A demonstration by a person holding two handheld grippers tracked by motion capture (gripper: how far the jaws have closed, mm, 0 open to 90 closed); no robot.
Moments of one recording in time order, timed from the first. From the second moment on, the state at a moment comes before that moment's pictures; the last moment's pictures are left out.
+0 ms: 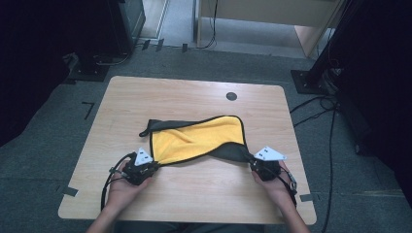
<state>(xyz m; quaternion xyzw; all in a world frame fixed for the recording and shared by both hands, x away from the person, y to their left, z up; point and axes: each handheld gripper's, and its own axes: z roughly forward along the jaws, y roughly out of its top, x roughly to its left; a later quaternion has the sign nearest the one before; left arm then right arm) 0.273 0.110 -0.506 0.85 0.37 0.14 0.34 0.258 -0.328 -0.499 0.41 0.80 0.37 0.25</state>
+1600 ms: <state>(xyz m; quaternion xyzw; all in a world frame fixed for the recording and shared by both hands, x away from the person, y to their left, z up) 0.262 0.140 -0.504 0.82 0.44 0.13 0.35 0.226 -0.331 -0.512 0.55 0.74 0.32 0.22</state>
